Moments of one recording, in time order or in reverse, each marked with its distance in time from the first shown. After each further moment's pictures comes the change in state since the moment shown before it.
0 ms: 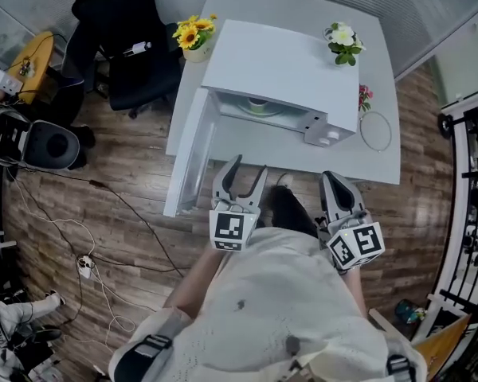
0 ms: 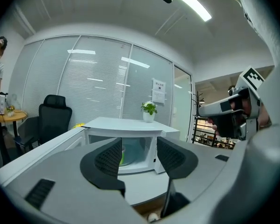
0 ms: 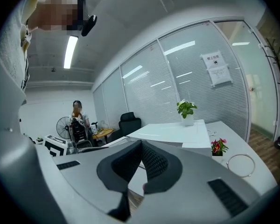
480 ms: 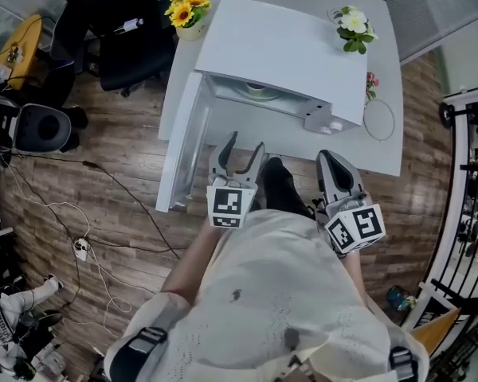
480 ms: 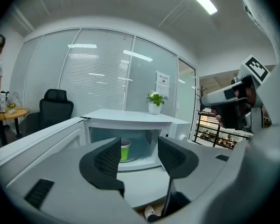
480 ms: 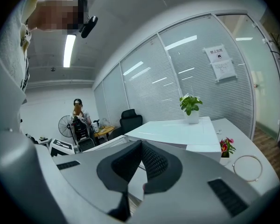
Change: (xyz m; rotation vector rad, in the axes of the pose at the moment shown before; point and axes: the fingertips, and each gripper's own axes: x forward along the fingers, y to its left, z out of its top) left arm 0.051 0.026 -0.032 -0.007 0.076 0.026; right arm 0.047 -0.021 -0.003 0.005 0.042 0.030
